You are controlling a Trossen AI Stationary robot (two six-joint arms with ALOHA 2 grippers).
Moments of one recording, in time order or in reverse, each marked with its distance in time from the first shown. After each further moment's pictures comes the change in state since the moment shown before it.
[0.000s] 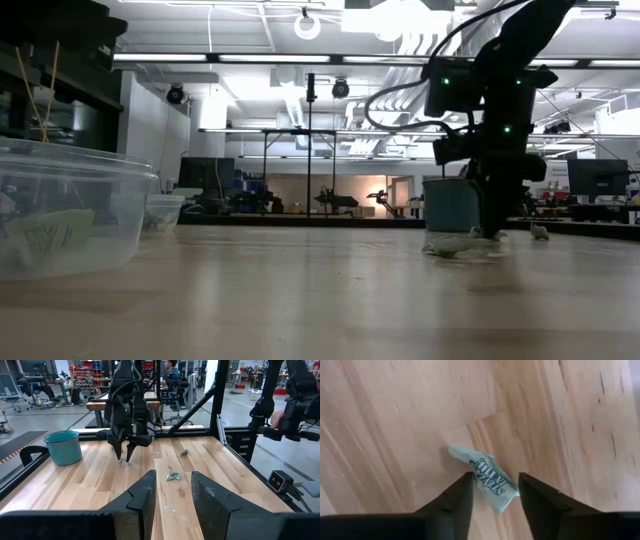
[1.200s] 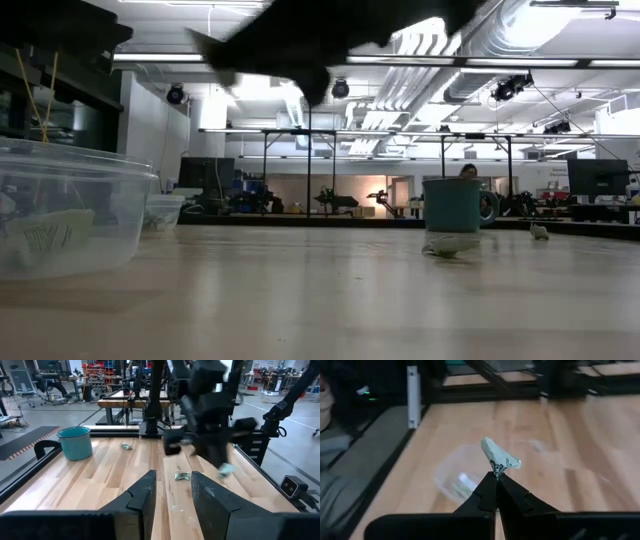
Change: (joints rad) left arm 0.000 0.000 0.000 -0.004 -0.060 -0.026; right arm 0.472 0.410 0.504 0.866 -0.030 0.053
